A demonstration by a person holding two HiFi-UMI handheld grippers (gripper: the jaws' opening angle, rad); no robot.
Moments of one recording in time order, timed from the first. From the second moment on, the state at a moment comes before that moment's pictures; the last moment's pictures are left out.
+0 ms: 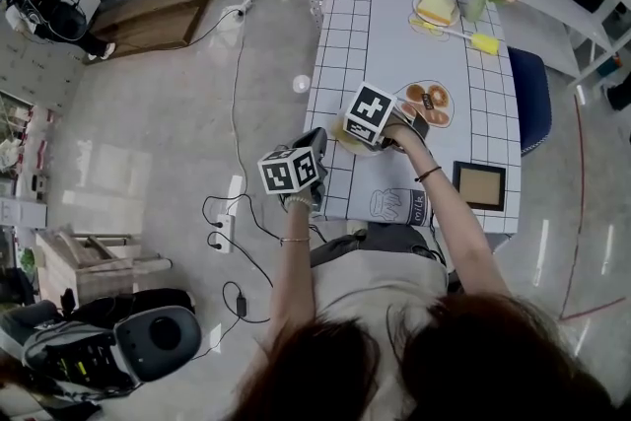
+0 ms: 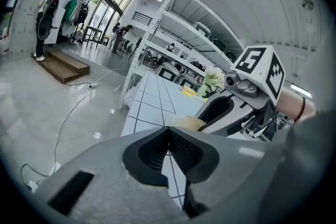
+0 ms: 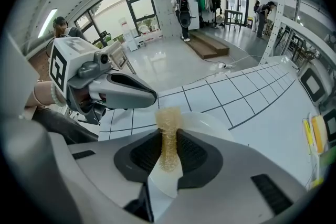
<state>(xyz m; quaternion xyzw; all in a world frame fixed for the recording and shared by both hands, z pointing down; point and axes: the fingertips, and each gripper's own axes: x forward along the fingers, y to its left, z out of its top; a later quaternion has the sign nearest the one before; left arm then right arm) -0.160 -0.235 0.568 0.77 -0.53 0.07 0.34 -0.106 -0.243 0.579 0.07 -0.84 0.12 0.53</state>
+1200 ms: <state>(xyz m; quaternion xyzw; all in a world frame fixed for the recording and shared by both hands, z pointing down) -0.147 -0.251 0.576 0.78 -0.51 0.08 0.34 -0.100 -0.294 0.577 0.16 -0.85 0.12 0.49</state>
